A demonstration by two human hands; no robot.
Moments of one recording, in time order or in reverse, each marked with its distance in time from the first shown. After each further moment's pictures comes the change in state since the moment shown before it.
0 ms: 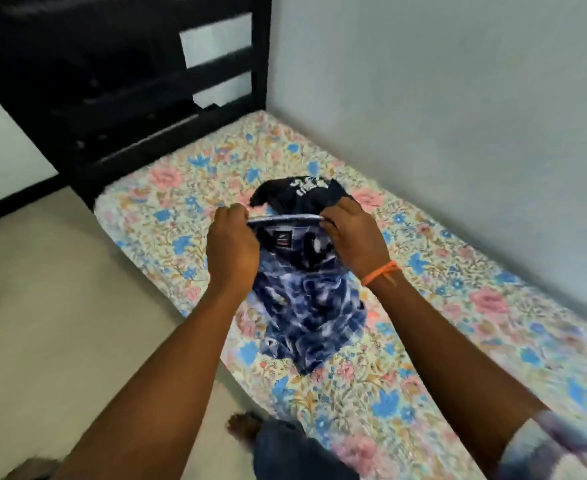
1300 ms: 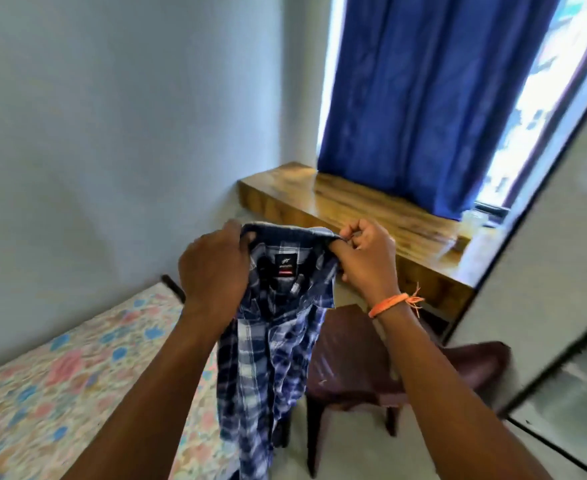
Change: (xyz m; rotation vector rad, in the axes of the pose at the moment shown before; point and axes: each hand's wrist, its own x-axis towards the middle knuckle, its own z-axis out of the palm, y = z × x) left_hand -0.651 0.486 -0.183 -0.462 -0.506 1.497; right_hand -0.678 -0.212 -0.636 -0.319 1.261 1.354
